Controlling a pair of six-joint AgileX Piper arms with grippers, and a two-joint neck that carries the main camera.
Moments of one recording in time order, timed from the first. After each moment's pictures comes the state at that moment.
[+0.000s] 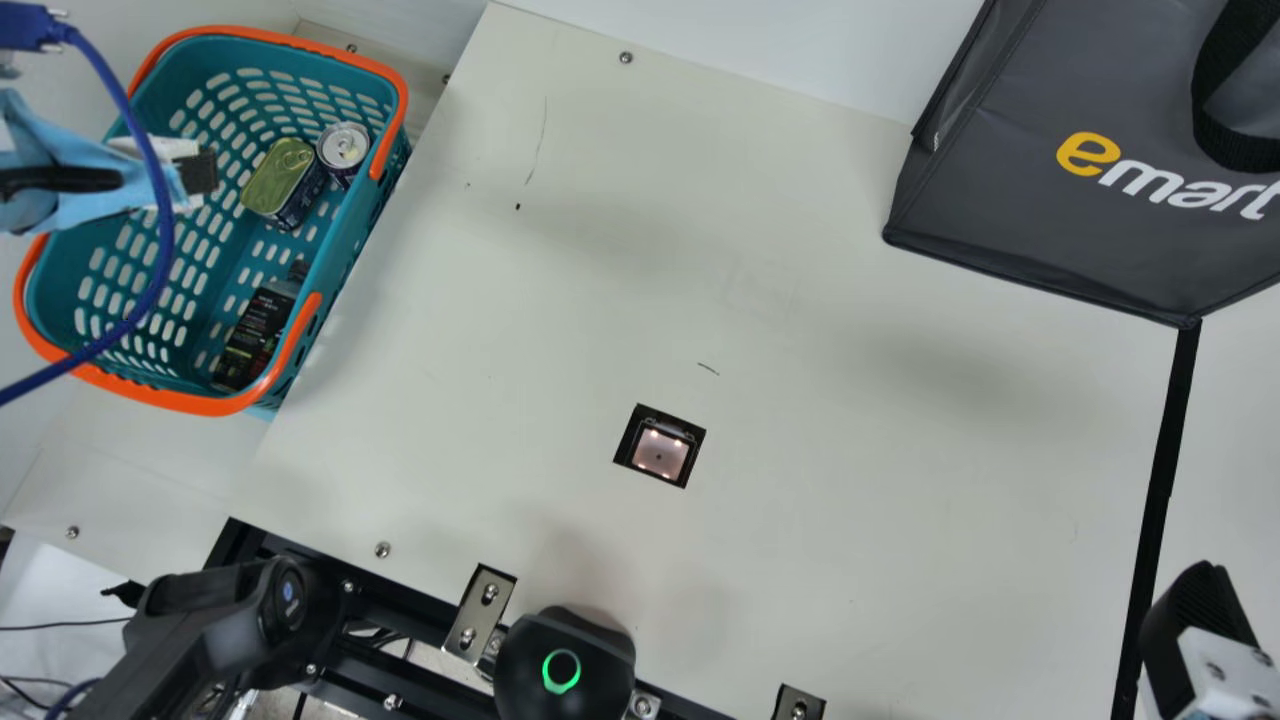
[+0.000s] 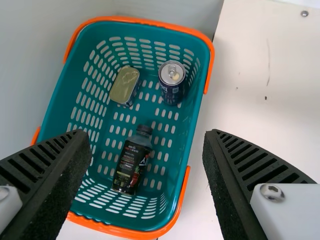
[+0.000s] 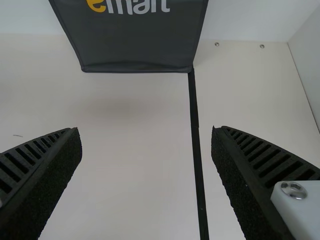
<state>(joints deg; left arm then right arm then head) 27.2 63.0 -70.9 -5.1 66.3 13.8 0.6 42.6 -69.8 -0.8 69.5 -2.3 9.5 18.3</state>
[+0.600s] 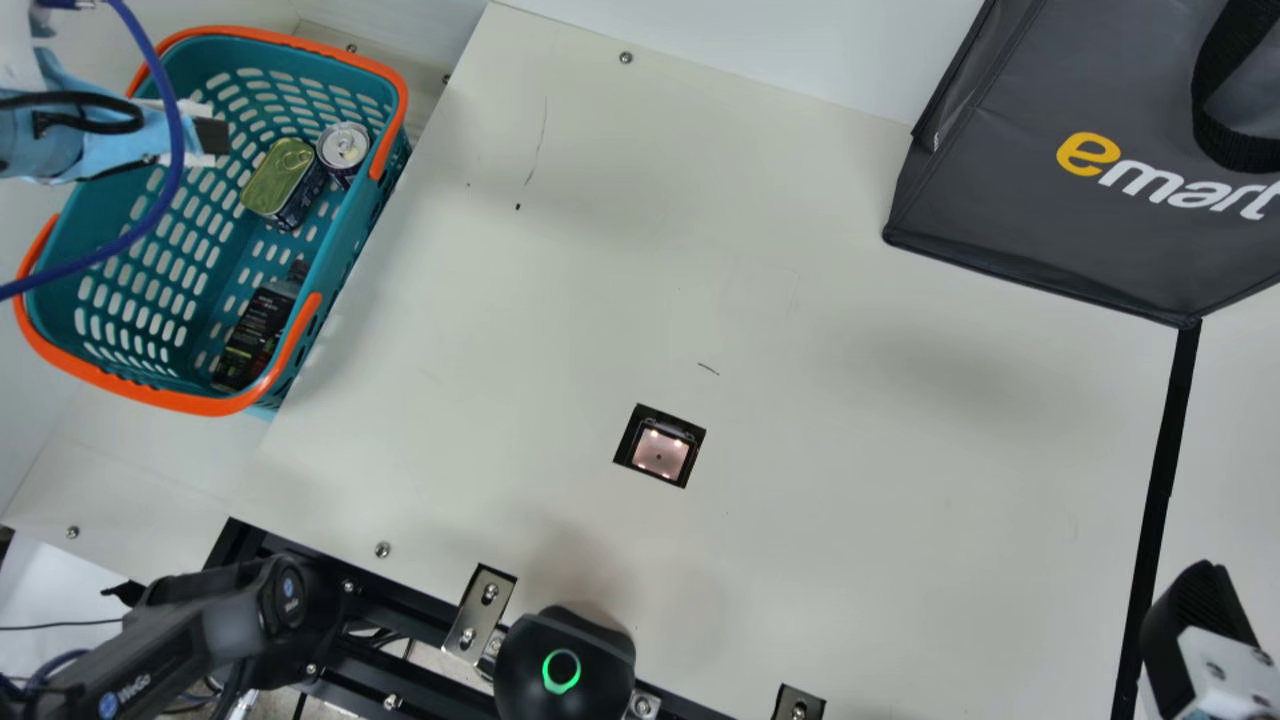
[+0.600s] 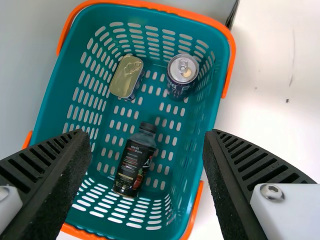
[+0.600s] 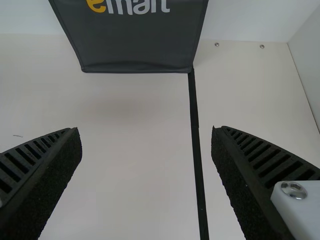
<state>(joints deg) 30.8 73.7 -73.7 -6.3 64.8 16.5 0.6 42.6 -69.8 -0.8 69.4 -2.3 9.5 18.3</state>
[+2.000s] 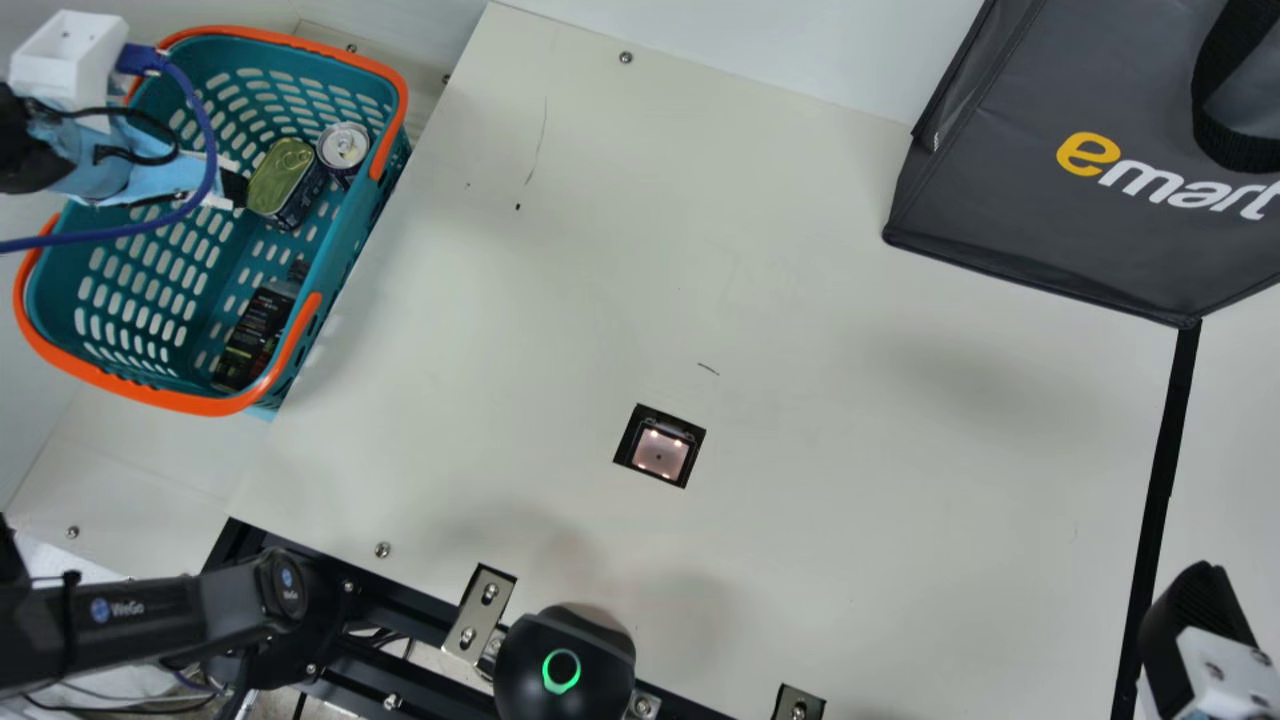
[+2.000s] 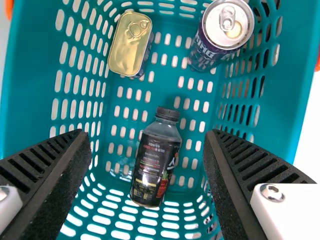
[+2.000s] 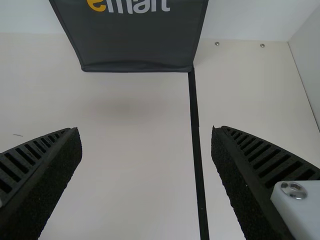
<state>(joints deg) 37.5 90.3 -67.8 -9.2 53.4 31.7 0.6 42.6 -69.8 -0.7 69.5 -2.3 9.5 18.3</state>
